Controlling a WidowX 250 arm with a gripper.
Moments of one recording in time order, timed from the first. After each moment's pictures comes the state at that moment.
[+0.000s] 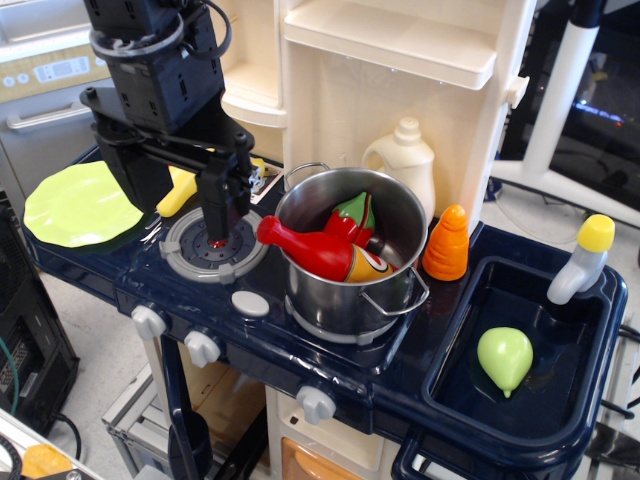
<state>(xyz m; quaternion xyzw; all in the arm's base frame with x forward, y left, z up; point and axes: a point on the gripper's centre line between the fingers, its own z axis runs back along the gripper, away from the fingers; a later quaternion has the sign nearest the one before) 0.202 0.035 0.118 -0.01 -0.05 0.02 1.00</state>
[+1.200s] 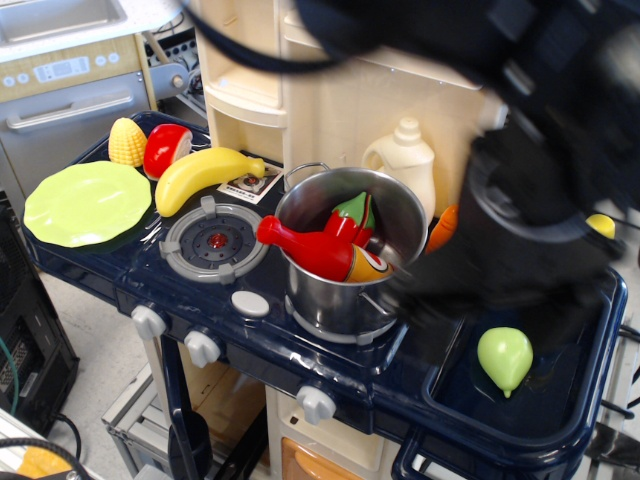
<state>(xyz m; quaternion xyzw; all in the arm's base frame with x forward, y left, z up) 0.220 -0.147 0.095 -0.02 -0.10 0.33 0.94</state>
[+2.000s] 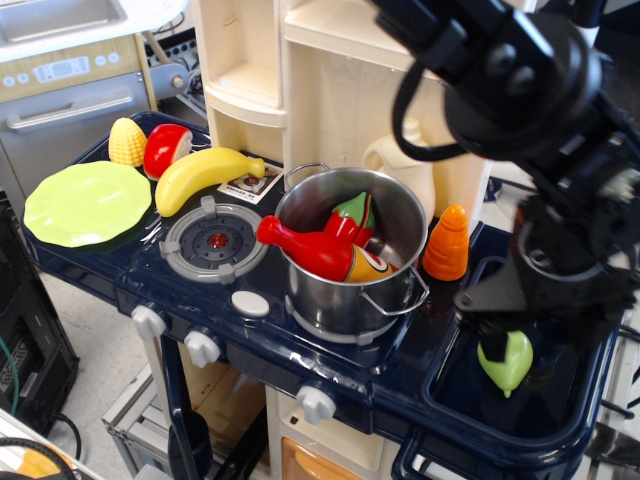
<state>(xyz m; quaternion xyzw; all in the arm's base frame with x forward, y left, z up) 0.292 -0.156 0.023 -0.08 -0.12 0.28 0.95</state>
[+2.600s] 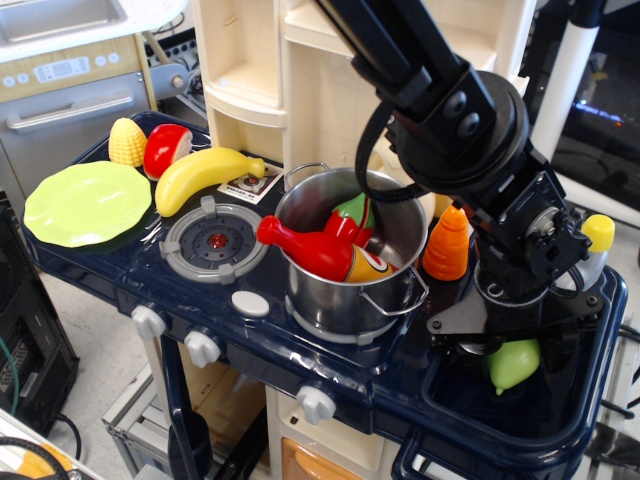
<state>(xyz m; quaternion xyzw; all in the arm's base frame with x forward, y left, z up) 0.291 -0.149 -0.010 -0.11 -0.11 0.28 0.95</state>
